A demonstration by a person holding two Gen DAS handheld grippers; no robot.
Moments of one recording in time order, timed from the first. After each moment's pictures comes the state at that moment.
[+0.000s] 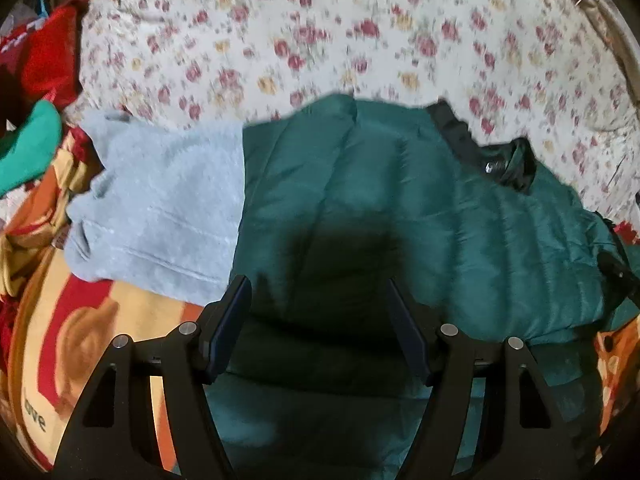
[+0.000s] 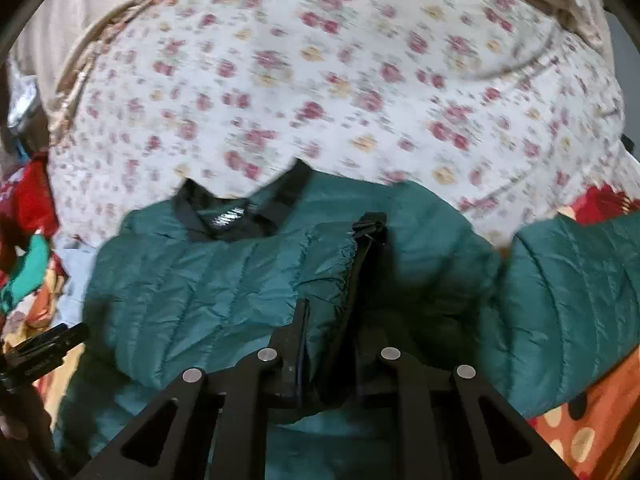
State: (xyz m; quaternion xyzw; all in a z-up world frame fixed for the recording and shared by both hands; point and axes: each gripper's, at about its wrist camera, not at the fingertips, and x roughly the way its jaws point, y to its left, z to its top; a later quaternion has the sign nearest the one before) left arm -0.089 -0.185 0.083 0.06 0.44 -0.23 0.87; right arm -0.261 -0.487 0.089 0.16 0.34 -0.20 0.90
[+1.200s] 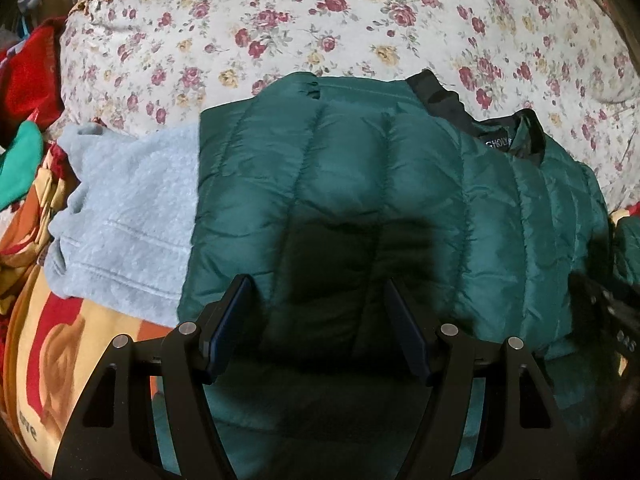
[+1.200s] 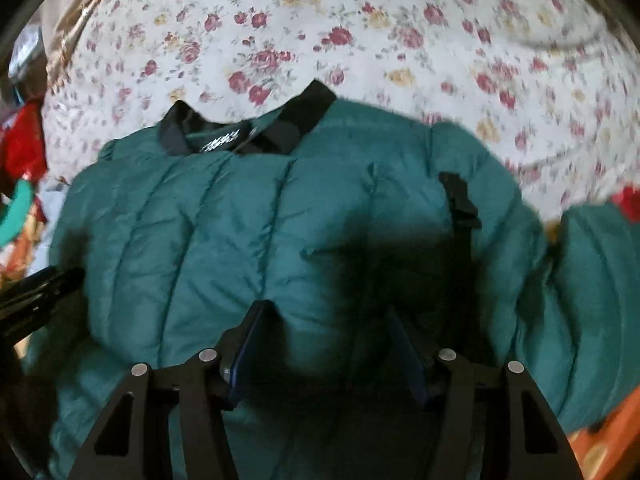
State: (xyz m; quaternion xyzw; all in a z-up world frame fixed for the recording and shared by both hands) left arm -0.087 -0.234 0.060 0.10 0.43 -0.22 0.87; right arm -0.221 -0.481 0.043 0.11 0.41 -0.17 0.89
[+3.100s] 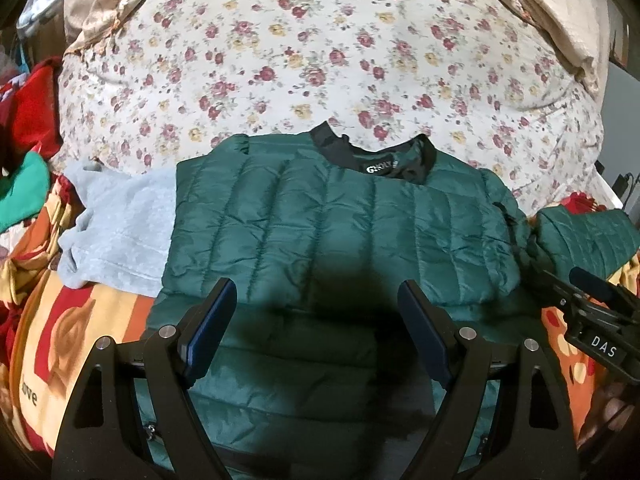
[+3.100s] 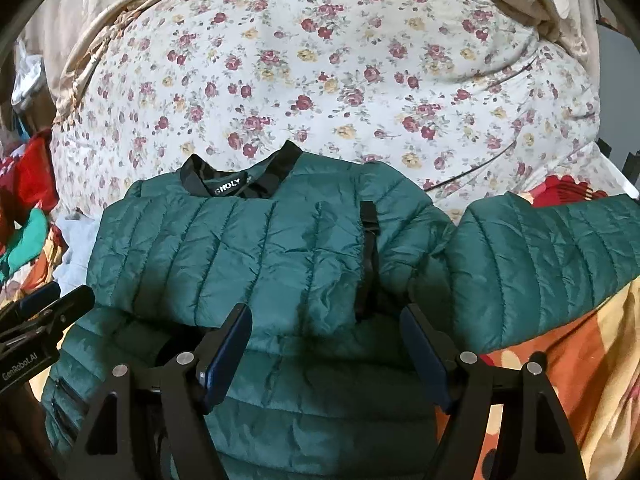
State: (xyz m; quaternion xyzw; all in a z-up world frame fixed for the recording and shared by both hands) left arm -0.193 -0.239 0.132 0.09 0.37 -0.28 0.88; right arm -0.323 -0.456 0.104 0.14 0.35 -0.21 0.90
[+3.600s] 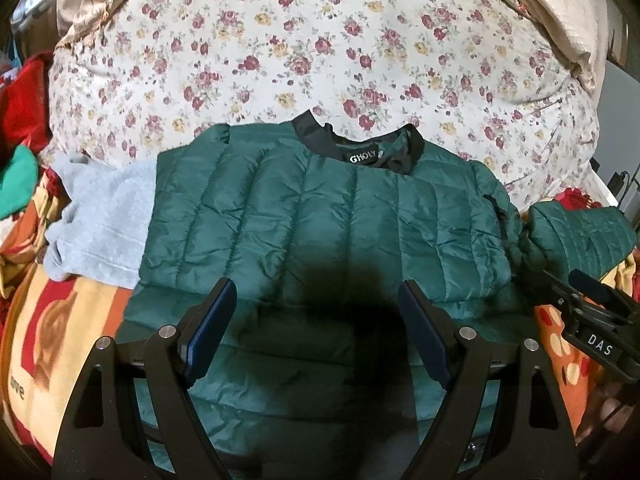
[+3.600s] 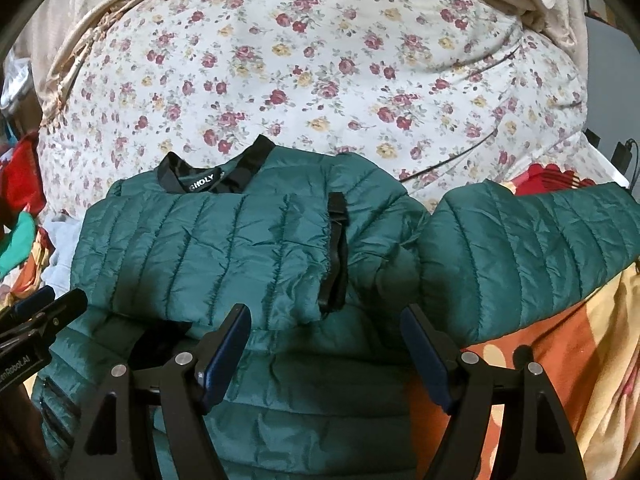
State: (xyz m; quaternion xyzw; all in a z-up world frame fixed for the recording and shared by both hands) left arm -0.193 -0.252 0.122 0.08 0.39 -0.29 0.87; right arm -0.332 -0.473 0.096 0.14 0.36 -0.23 0.89
